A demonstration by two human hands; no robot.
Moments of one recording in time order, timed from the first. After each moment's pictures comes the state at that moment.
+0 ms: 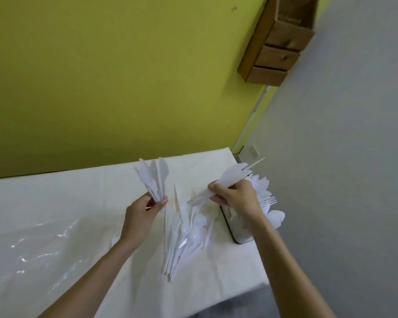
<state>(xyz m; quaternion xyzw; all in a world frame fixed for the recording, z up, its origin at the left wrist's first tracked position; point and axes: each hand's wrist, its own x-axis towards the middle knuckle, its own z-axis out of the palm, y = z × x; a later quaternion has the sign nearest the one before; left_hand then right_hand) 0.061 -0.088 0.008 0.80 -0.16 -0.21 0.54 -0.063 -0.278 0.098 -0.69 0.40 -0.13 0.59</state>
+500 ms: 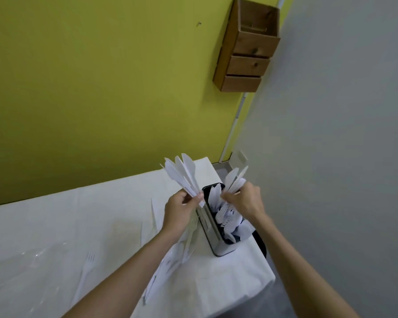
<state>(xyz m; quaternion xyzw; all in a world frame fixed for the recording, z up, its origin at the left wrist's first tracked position) -0.004 -0.241 0.047 0.72 -0.18 -0.28 0.61 -0.107 -0.389 0.087 -0.83 0.46 -0.08 0.31</state>
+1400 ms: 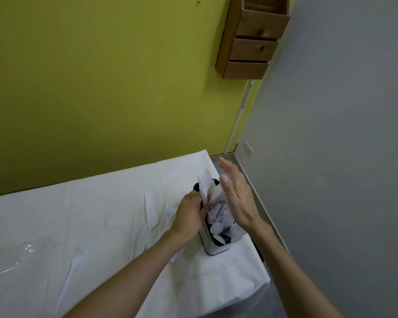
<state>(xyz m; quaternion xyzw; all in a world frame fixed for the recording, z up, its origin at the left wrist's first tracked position) -0.031 -0.291 0.029 0.82 -0.40 -0.15 0.37 -0.122 -0.398 0.077 -0.83 0.24 -0.21 0.45</state>
